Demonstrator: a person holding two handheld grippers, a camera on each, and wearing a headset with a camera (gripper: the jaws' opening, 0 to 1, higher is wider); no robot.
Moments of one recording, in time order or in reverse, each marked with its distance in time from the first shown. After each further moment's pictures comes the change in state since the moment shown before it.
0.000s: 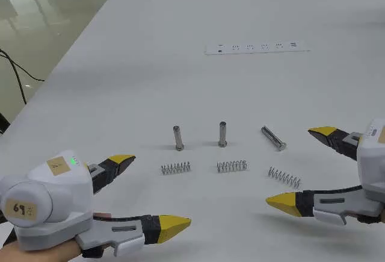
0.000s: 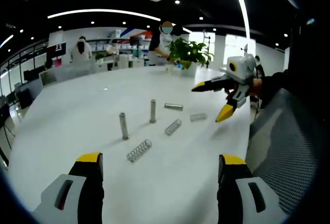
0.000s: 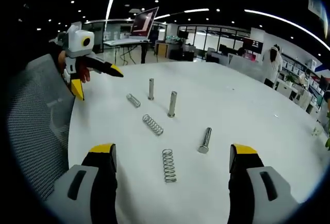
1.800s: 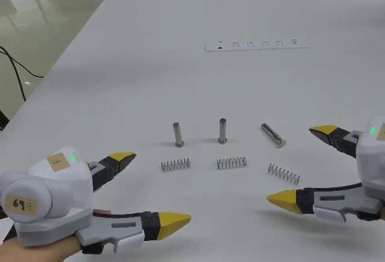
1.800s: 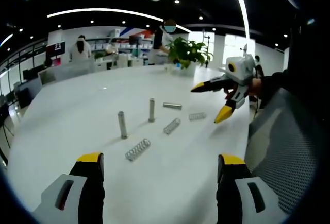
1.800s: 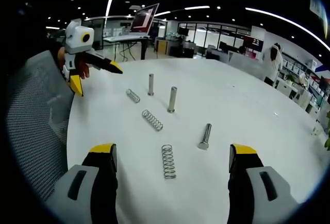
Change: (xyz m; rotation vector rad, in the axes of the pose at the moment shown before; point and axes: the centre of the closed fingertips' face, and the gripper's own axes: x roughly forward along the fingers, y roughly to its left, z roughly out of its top) left arm 0.000 -0.001 -0.002 -0.003 0.006 -0.009; right arm 0.000 -0.001 -0.005 0.003 0.016 -0.002
